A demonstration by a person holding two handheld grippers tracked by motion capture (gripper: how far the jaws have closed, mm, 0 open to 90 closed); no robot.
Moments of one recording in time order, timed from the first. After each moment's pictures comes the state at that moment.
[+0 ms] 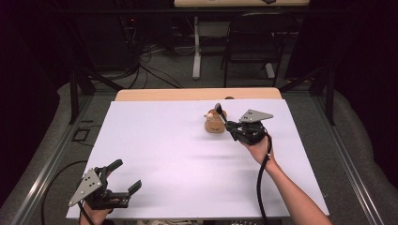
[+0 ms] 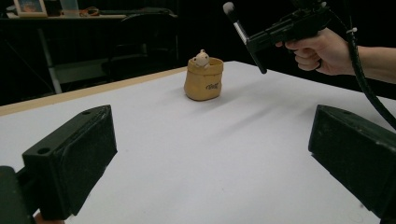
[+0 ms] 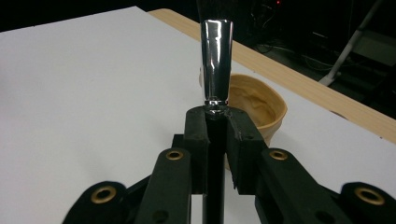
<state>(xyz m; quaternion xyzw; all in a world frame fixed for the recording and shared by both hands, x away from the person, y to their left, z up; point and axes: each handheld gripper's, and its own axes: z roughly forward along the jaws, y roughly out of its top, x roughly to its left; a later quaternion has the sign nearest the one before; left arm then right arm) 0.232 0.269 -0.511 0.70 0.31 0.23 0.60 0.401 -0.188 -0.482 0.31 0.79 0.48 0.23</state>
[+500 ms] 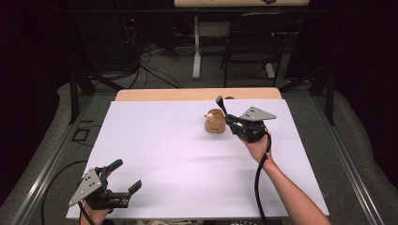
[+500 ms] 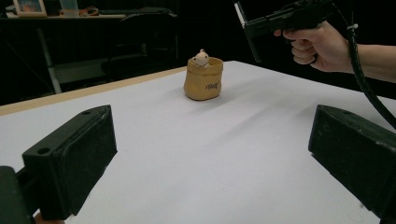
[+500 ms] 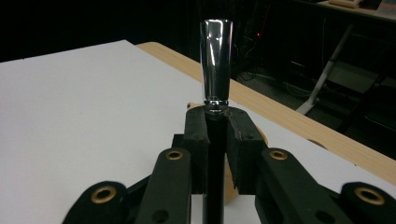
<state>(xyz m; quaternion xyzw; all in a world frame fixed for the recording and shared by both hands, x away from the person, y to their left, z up) 0.233 0.269 -0.512 0.70 0.31 0.23 0.60 0.400 -0.186 -0.471 0.31 0.75 0.52 0.27</state>
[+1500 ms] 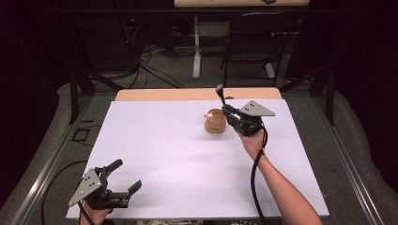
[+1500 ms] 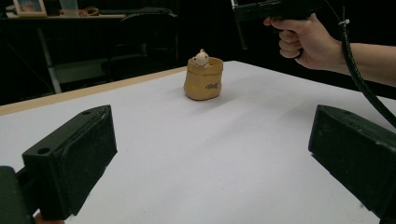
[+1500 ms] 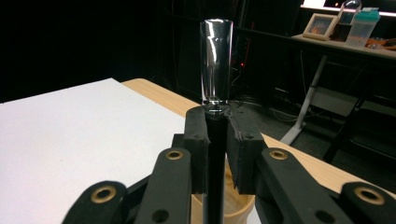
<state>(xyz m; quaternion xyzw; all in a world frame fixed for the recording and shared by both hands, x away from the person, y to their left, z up) 0.232 0.269 -0.512 0.70 0.31 0.23 0.60 0.414 -0.175 -0.464 0.32 0.70 0.56 0.31</state>
